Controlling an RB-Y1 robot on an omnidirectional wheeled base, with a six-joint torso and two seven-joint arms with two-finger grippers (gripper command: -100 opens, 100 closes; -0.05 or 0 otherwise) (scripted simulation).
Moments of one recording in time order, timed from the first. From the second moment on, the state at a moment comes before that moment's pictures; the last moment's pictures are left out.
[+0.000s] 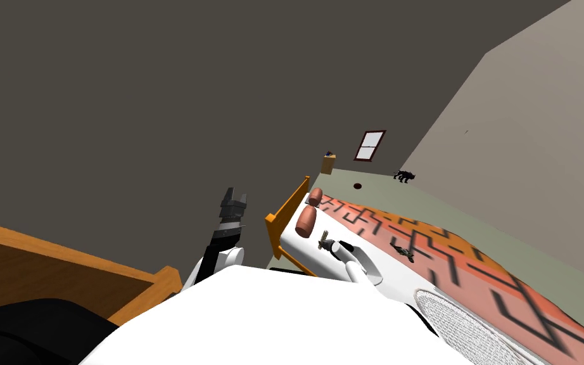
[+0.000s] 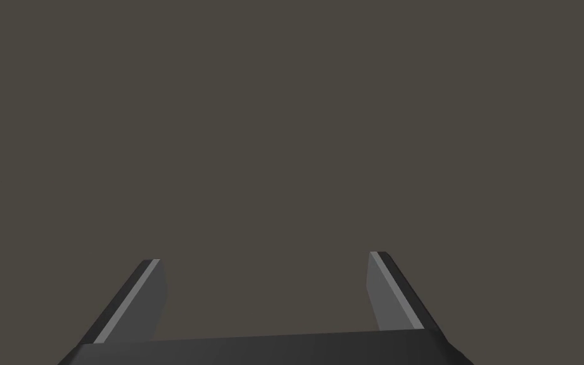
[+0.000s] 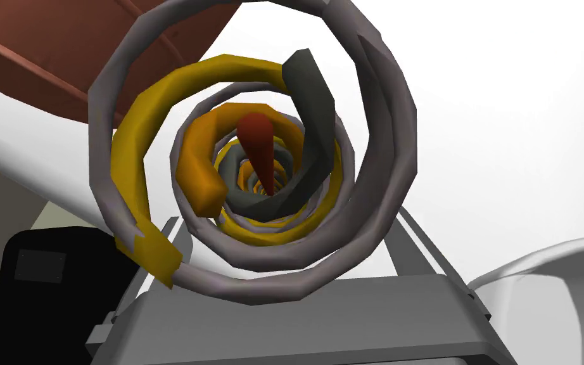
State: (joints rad) left arm 0.52 -0.04 0.05 -2.26 0.03 -0.40 0.11; right arm -0.25 -0.14 -0.17 -0.66 -0.64 0.38 -0.80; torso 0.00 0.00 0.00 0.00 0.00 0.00
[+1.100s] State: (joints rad) left arm 0.52 -0.04 0.05 -2.26 0.03 -0.40 0.11; right arm -0.26 -0.09 -0.17 -0.57 -0.67 0.30 -0.77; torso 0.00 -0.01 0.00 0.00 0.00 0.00
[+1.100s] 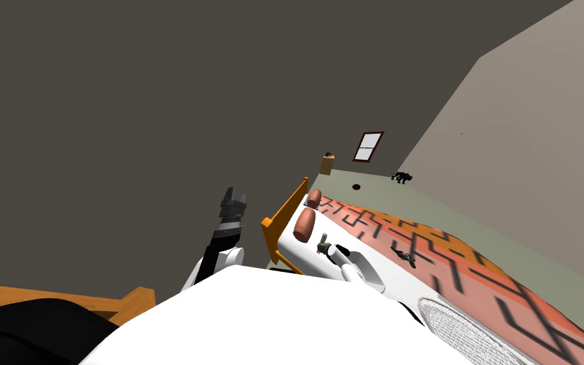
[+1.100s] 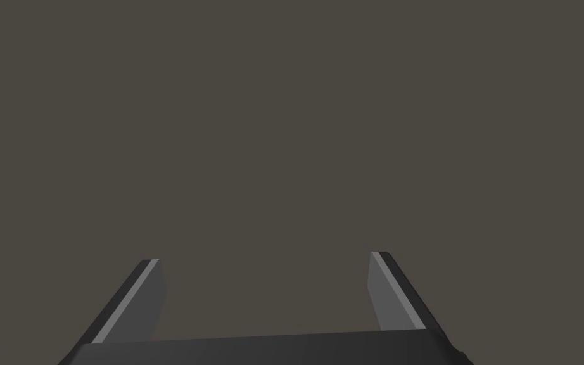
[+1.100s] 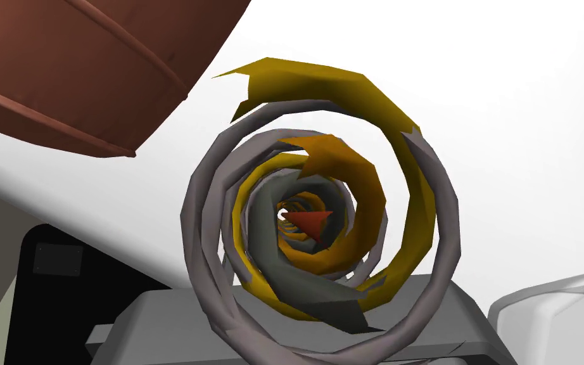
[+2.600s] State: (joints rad) left arm 0.52 -0.04 0.05 -2.26 0.03 -0.40 0.11; right arm -0.25 -0.14 -0.17 -0.63 -0.66 0.44 -0.83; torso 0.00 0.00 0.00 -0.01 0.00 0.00
